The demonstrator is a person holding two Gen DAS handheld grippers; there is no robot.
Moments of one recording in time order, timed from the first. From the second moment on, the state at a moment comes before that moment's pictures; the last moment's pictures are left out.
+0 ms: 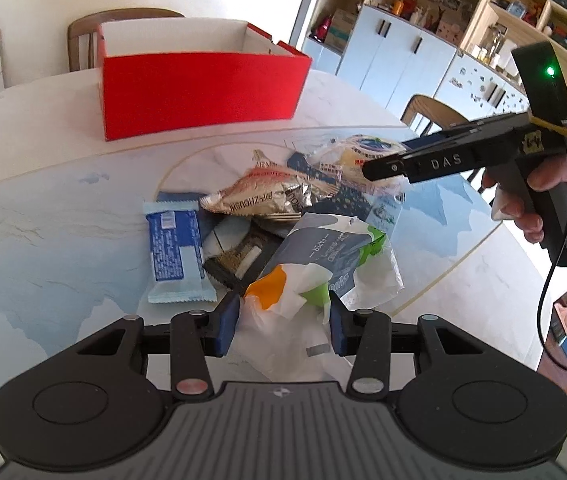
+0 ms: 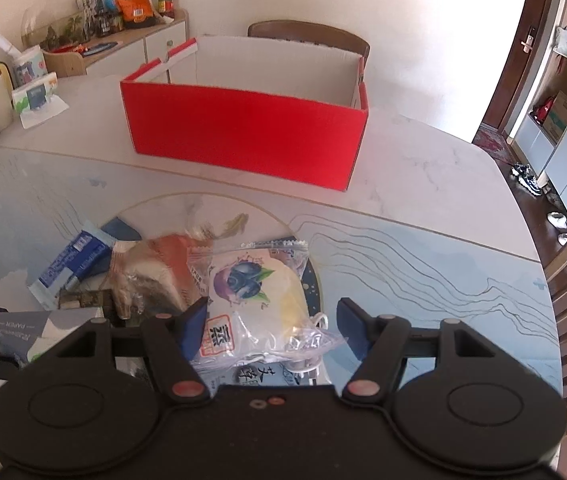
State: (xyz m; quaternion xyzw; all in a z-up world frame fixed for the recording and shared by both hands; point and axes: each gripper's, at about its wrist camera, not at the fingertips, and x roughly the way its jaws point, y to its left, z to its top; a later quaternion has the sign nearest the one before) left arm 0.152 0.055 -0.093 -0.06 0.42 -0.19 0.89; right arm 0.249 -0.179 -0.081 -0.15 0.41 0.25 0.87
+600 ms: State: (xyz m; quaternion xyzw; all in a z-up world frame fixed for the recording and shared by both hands) left arm 0.176 0.058 -0.050 -0.06 0.40 -0.15 0.90; right arm 0.242 -0.168 -0.050 -0.12 0.40 0.26 0.87
